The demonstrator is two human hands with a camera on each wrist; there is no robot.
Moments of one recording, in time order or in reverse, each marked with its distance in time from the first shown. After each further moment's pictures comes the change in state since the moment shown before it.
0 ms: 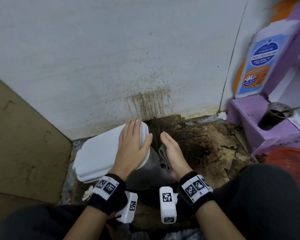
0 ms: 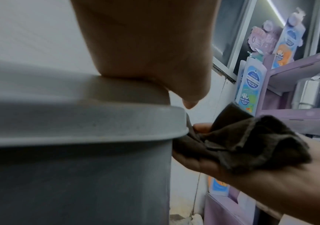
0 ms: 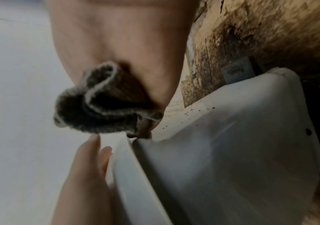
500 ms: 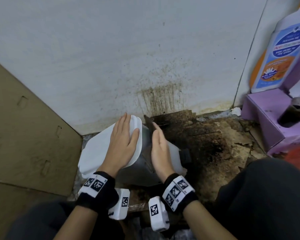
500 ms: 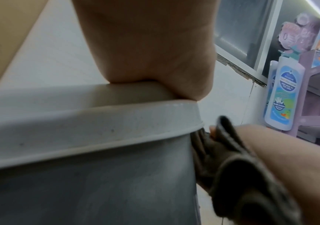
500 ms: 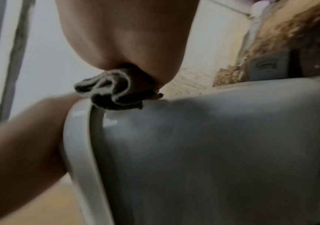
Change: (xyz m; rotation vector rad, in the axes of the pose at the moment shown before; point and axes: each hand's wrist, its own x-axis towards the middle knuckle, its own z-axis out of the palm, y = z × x) left_hand -0.002 -0.051 -0.042 -0.081 -0.050 -0.106; right_hand 0.001 0.045 0.068 -0.378 0.010 -0.339
